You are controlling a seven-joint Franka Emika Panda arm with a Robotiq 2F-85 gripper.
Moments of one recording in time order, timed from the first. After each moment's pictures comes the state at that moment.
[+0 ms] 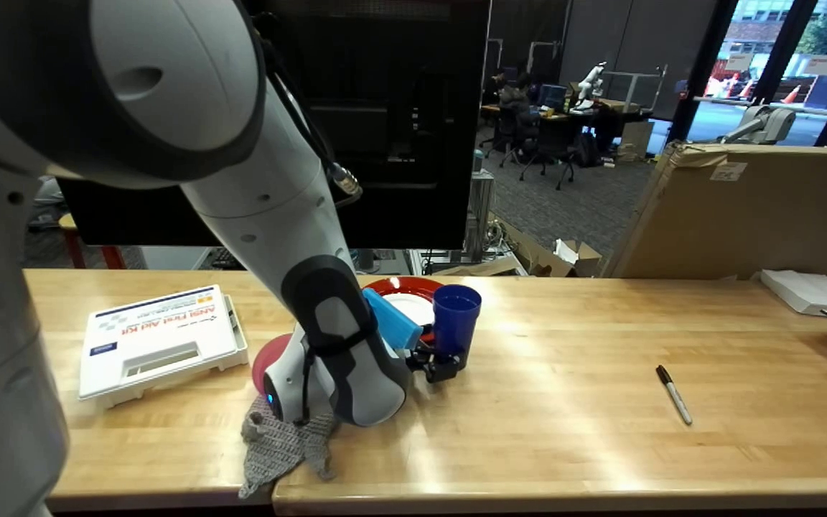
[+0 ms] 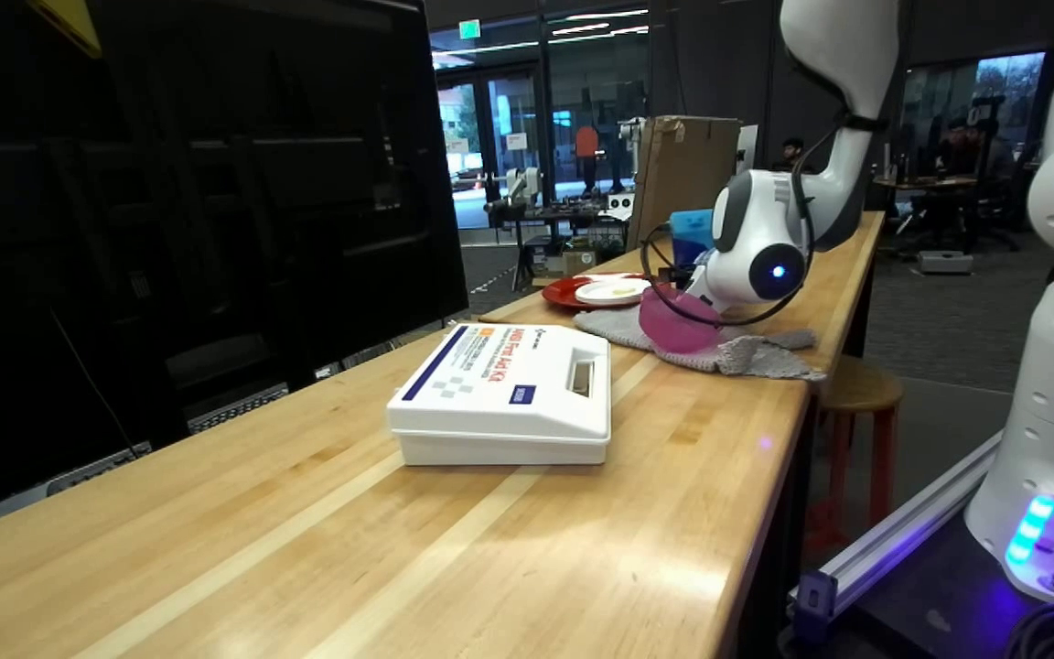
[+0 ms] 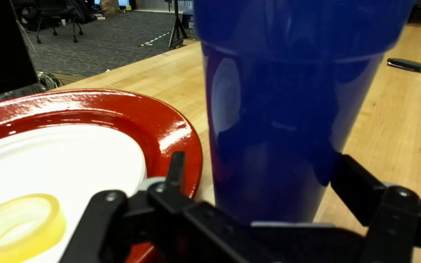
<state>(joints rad) -0.02 0.16 -0.03 -2.60 -2.60 2.10 -0.17</state>
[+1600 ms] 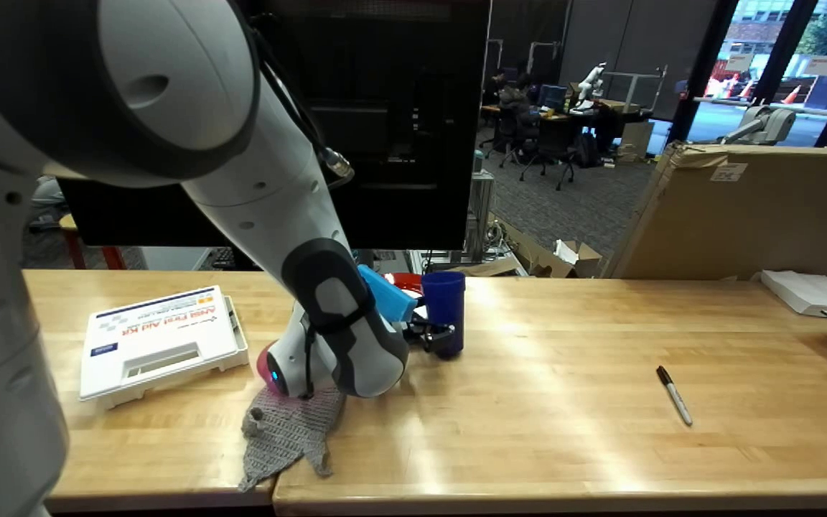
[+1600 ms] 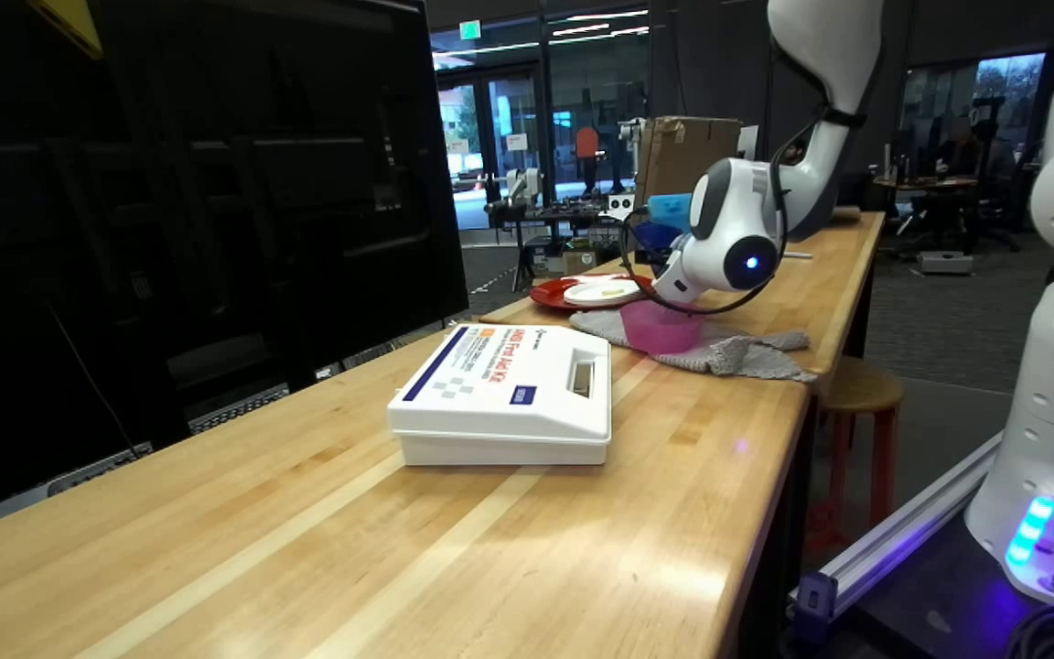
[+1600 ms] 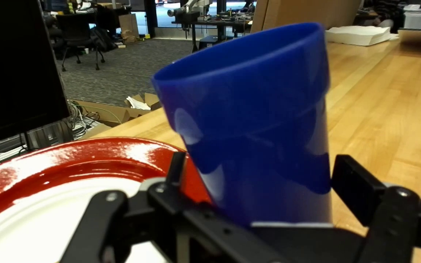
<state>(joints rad) 0.00 0.15 0.00 -2.53 -2.60 2.09 -0.18</state>
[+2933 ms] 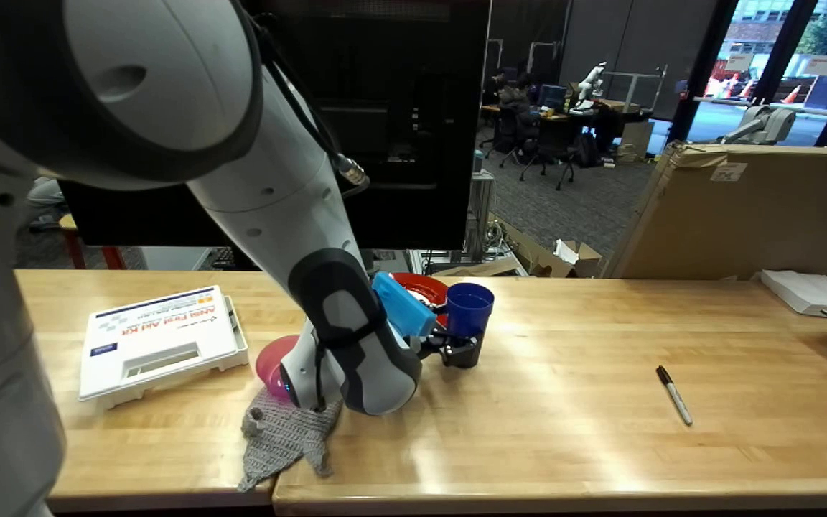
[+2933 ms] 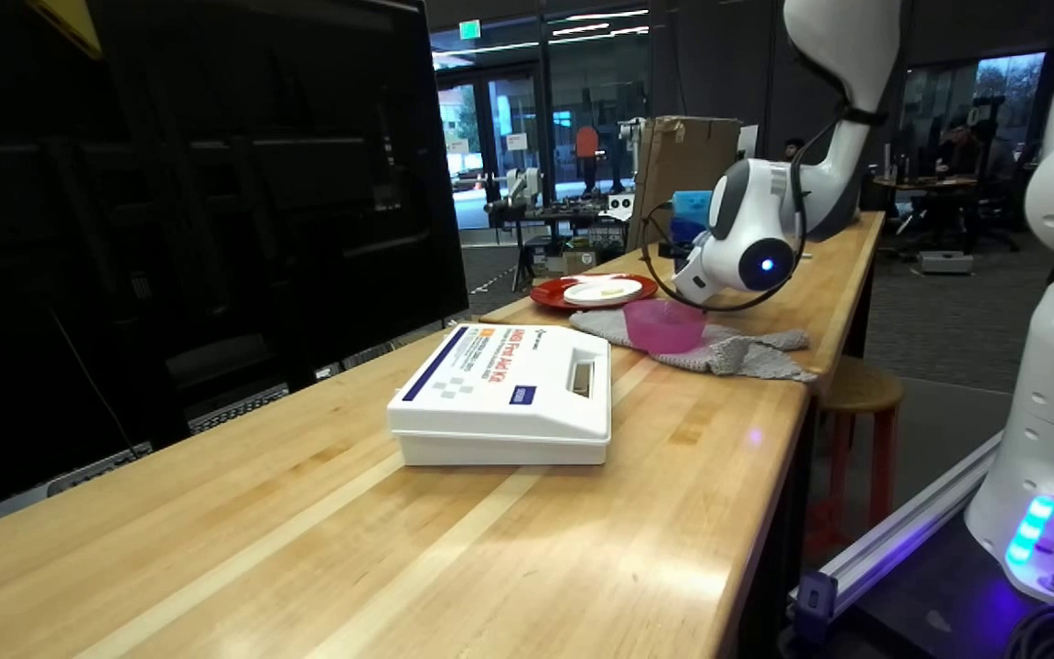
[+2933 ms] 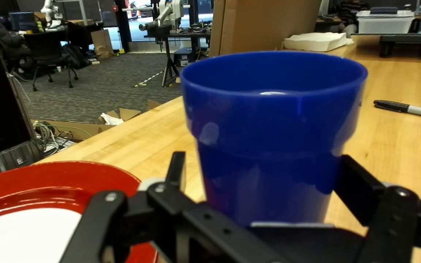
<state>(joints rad) -0.03 0.14 -0.04 -2.56 -2.60 2.04 -0.13</state>
